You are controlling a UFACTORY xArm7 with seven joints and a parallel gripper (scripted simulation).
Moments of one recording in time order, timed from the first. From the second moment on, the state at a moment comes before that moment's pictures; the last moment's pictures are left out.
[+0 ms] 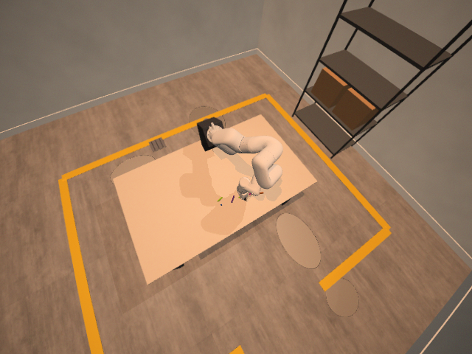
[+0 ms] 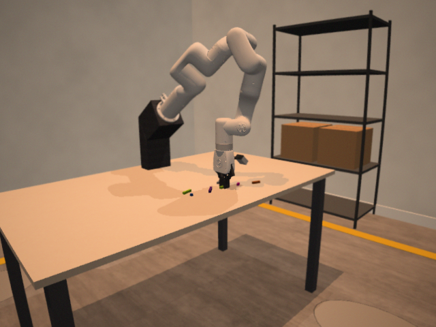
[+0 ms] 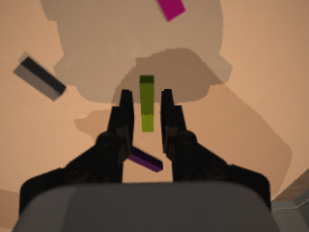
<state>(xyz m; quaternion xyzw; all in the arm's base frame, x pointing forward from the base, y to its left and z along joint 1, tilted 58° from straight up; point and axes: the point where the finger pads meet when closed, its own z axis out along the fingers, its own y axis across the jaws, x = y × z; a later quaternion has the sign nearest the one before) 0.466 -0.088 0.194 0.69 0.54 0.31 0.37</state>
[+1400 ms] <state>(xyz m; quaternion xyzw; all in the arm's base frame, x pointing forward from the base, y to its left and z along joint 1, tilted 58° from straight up) 0.466 -0.088 0.194 0.69 0.54 0.31 0.37</state>
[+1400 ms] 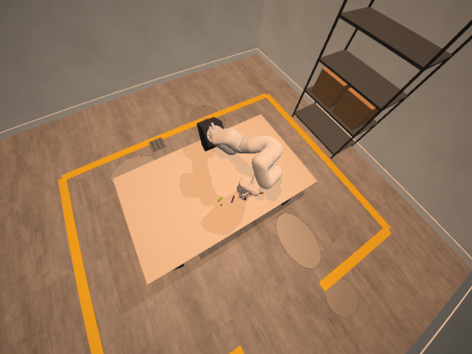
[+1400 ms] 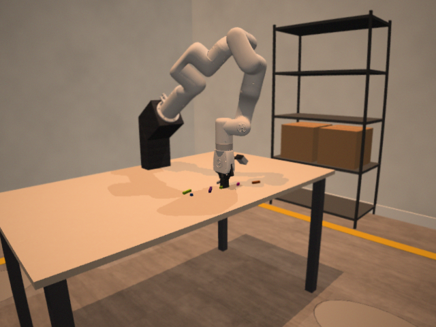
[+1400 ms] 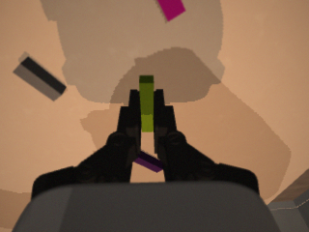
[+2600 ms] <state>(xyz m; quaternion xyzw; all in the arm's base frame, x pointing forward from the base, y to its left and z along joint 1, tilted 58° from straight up) 0.428 -0.080 0.219 0.69 0.53 0.31 0.38</state>
